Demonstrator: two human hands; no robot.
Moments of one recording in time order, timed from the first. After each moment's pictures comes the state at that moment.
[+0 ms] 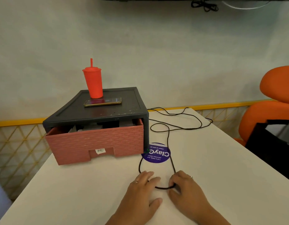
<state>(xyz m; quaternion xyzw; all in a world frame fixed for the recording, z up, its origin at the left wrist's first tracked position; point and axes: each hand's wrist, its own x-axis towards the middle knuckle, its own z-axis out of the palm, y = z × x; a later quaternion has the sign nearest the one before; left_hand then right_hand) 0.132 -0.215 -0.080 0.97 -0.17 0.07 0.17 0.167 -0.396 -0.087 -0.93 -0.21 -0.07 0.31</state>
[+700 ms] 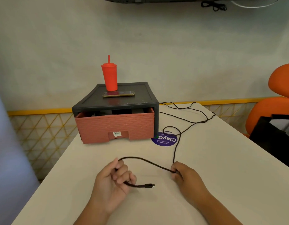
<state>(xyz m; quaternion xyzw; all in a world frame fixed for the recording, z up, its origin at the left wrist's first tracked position) 0.034 -0.163 -0.034 0.35 0.03 0.02 0.94 0.107 -0.381 -0.075 -0.91 -0.20 -0.05 0.37</state>
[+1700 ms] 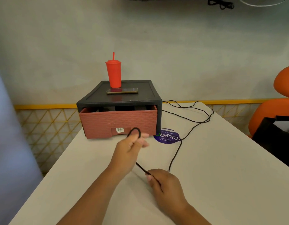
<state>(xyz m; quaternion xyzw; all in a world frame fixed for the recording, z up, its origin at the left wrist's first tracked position) 0.066 -0.178 0.002 0.82 -0.06 0.24 0.52 0.071 -0.324 -0.086 -0.82 -0.34 -0.19 0.42</state>
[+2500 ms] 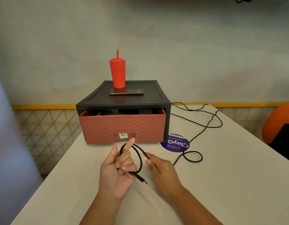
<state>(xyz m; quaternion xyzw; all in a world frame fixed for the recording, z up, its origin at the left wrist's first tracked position) 0.092 -0.138 -0.036 0.21 -0.12 -0.04 0.97 0.147 -0.279 -0.067 -0.83 -0.29 -0.07 0.47</state>
